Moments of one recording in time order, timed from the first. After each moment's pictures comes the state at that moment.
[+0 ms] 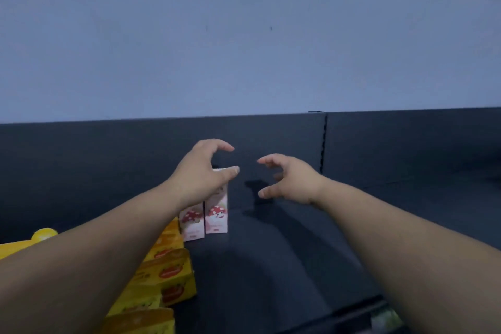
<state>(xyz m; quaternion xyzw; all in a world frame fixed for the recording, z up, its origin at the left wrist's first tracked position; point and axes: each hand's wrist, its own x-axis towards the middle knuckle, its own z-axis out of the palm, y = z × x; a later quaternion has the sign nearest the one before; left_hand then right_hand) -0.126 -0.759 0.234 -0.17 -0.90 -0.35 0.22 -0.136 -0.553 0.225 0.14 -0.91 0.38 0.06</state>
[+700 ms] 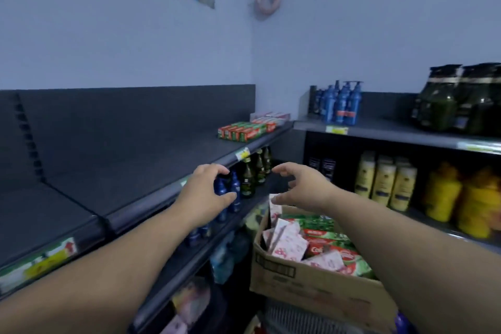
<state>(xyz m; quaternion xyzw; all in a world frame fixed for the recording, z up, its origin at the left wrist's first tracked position) 0.100 -0.293 0.155 -0.45 -0.82 -0.35 0.03 0.247 -0.121 0.172 -0.24 -0.92 0.28 0.16</state>
